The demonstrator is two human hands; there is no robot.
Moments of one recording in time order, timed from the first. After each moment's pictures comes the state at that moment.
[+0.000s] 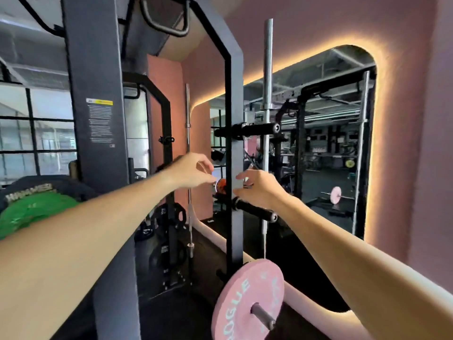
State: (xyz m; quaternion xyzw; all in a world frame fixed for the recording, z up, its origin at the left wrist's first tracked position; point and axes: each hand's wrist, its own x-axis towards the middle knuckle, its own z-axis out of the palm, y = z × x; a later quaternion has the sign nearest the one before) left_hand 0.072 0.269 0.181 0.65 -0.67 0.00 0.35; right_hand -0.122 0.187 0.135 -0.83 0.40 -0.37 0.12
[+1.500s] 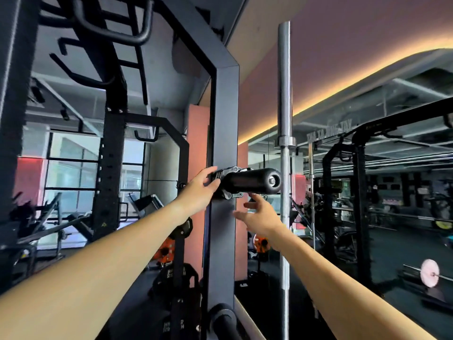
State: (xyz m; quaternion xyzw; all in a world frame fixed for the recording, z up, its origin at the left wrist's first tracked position) left_hand 0.079 -0.159 0.251 0.60 -0.54 -0.01 0.58; right_hand -0.069 -0.265 0.207 -0.79 0.26 -0.44 0.35
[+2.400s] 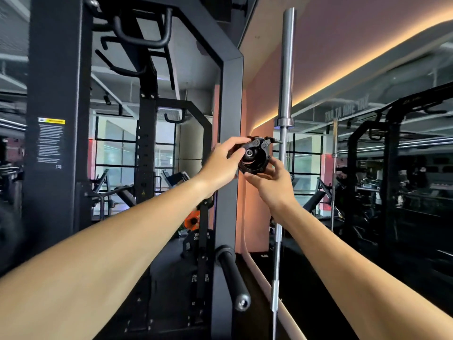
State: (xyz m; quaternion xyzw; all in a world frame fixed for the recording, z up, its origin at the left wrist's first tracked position) left_hand -0.090 -0.058 0.237 0.56 -0.56 0.05 0.61; right_hand -0.190 -0.165 0.194 -0.68 0.08 -0.54 0.48
